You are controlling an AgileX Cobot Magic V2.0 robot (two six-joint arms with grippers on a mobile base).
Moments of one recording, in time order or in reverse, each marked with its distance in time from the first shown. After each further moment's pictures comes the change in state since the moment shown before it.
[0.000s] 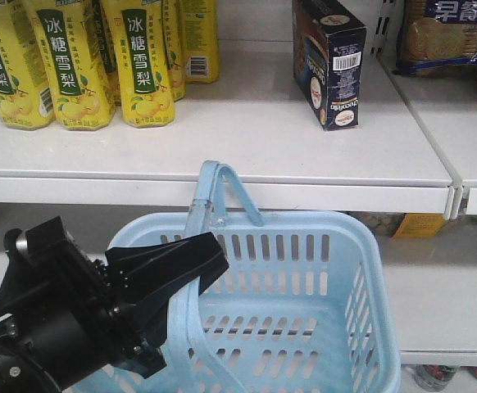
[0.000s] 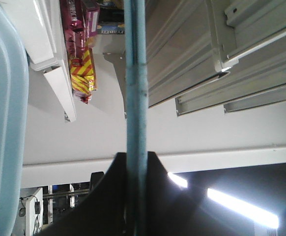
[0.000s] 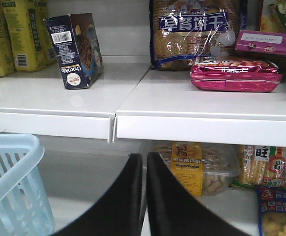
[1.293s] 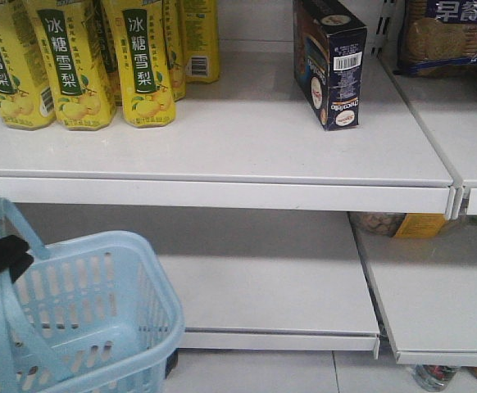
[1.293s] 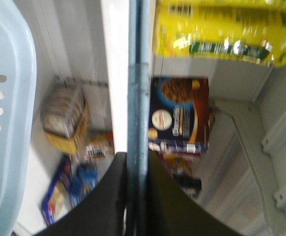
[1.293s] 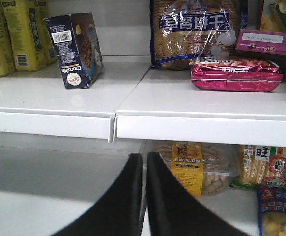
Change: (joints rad) left arm 0.297 -0.548 0.000 -0.043 0.972 -0.024; right arm 0.000 0.000 0.000 0.000 0.000 0.000
